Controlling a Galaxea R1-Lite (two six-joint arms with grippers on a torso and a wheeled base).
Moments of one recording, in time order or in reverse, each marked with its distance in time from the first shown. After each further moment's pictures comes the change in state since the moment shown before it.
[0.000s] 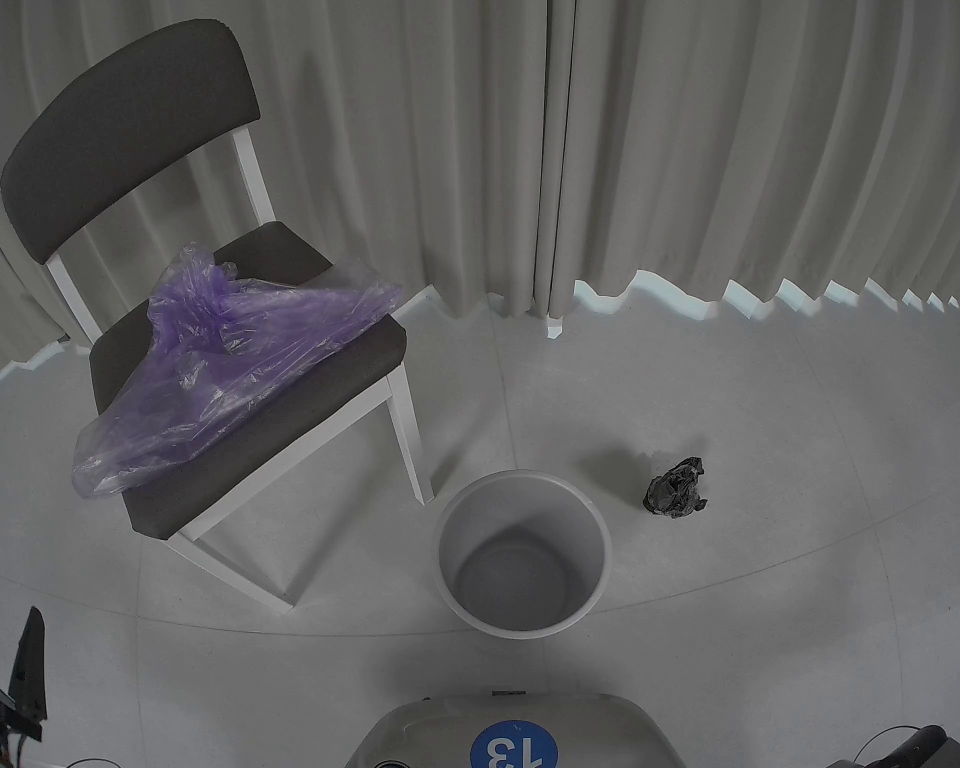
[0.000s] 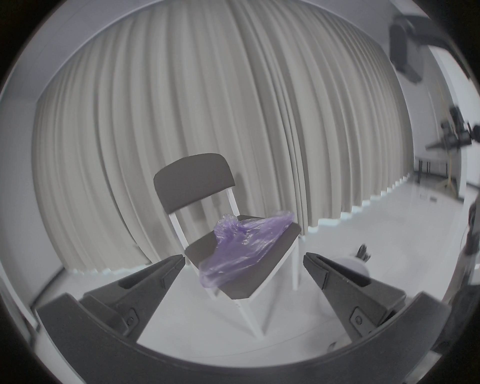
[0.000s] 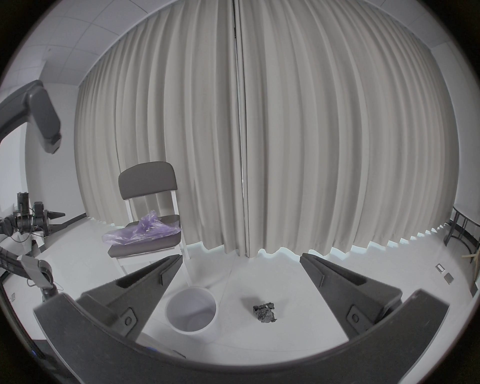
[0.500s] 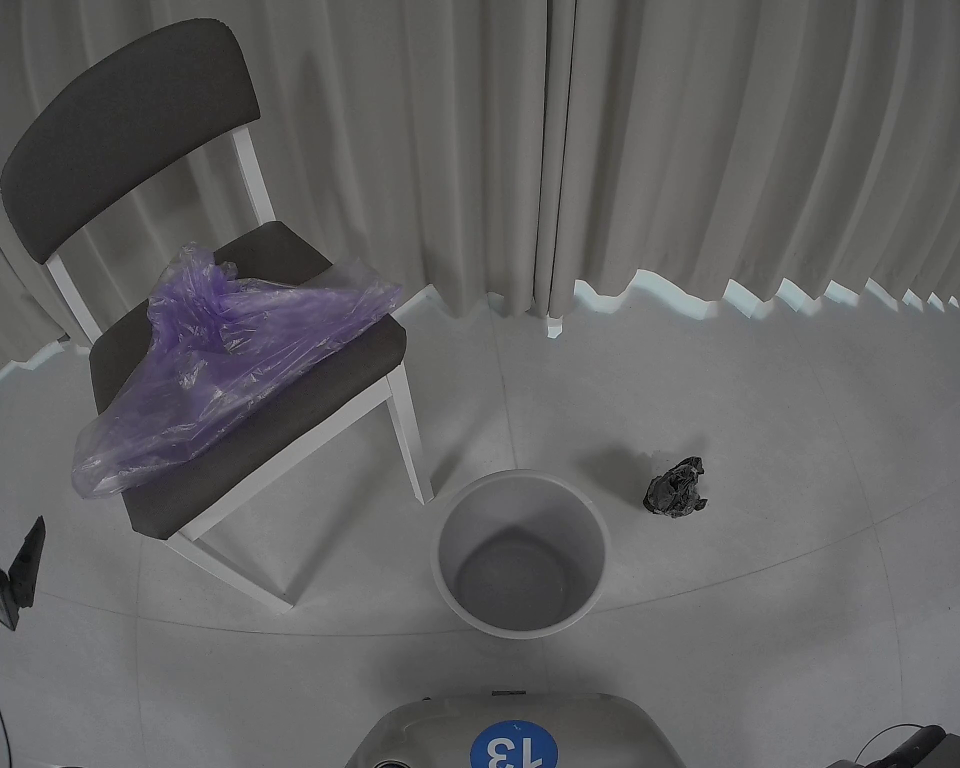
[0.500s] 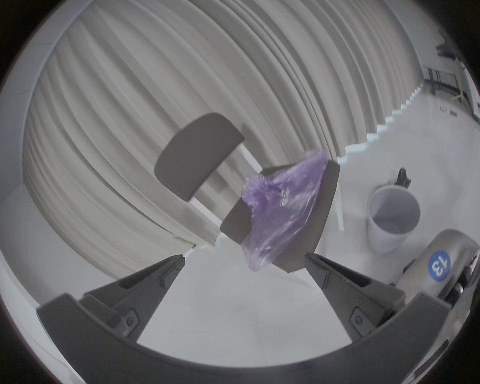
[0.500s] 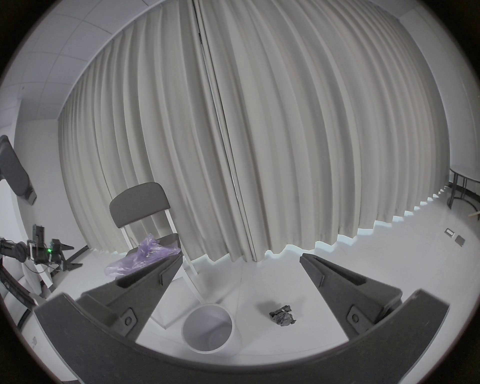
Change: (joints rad) left arm 0.034 0.422 -0.175 0.037 0.254 0.272; right arm 0.001 0.113 -0.078 -0.058 -0.020 0.193
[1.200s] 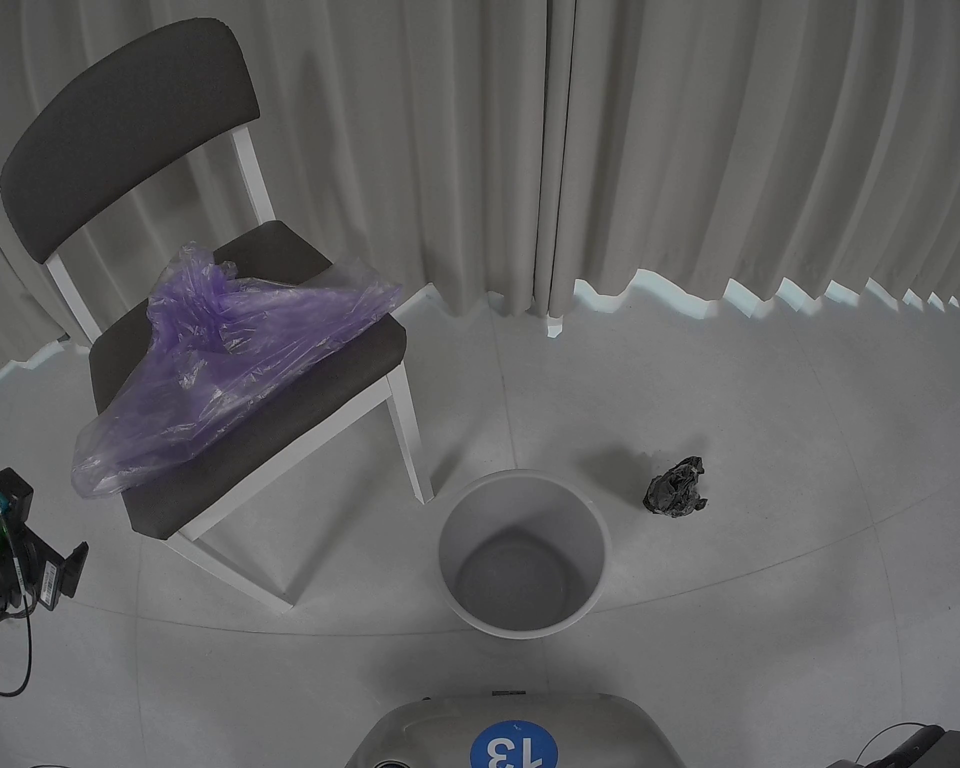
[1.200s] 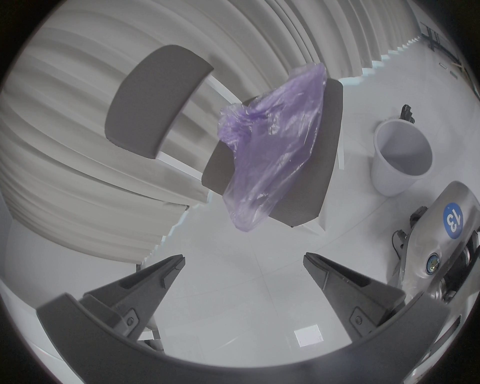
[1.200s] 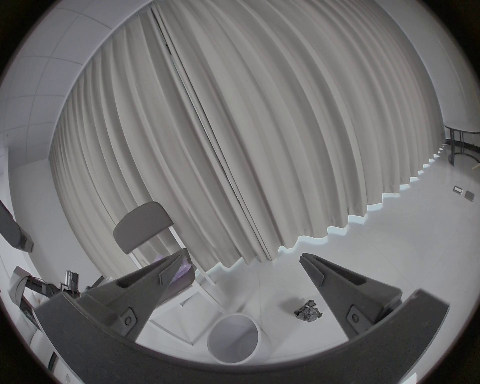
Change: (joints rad) left arm 0.130 0.347 -0.006 -0.018 0.018 0.093; right arm 0.003 0.108 -0.020 -0.111 0.009 0.206
